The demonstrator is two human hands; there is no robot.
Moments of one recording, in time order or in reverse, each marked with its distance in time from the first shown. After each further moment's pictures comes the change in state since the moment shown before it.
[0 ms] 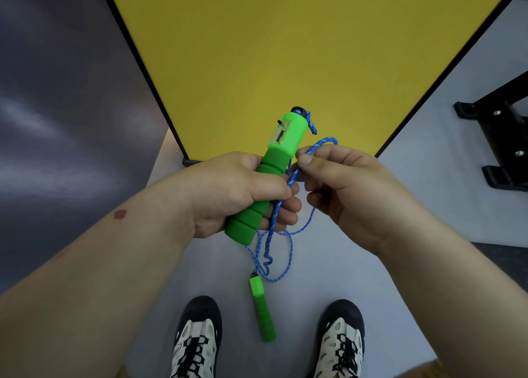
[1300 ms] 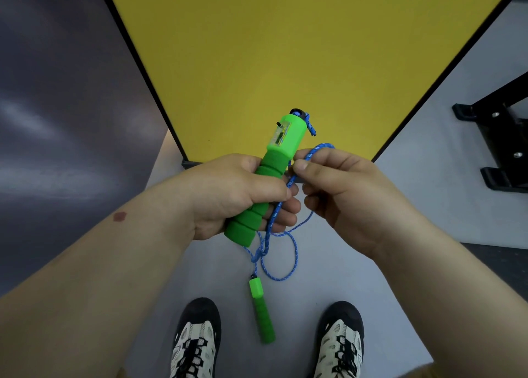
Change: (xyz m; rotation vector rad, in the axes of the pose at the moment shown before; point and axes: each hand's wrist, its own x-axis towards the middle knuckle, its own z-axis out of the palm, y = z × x) left_hand 0.002 -0.002 -0.002 -0.006 -0.009 0.012; right_hand -0.002 0.001 0.004 0.019 -0.013 -0.004
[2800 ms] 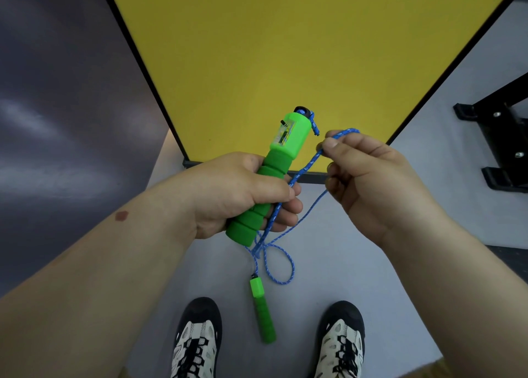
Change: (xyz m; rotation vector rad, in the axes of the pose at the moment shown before) left_hand 0.000 -0.001 -0.002 0.019 -0.008 0.024; right_hand 0.007 -0.006 -0.011 0.134 0.212 -0.070
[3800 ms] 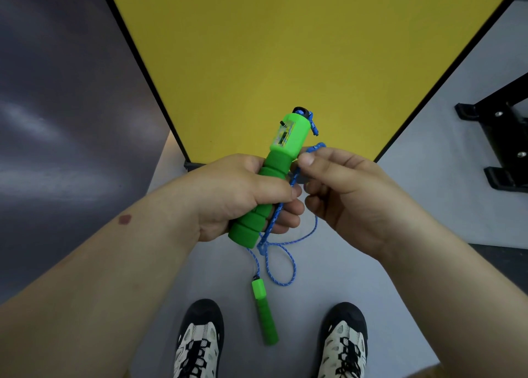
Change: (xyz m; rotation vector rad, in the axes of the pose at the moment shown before) left_hand -0.001 0.001 0.003 0.002 0.020 0.003; right_hand -0.008 0.006 0.006 -0.080 -0.227 0.123
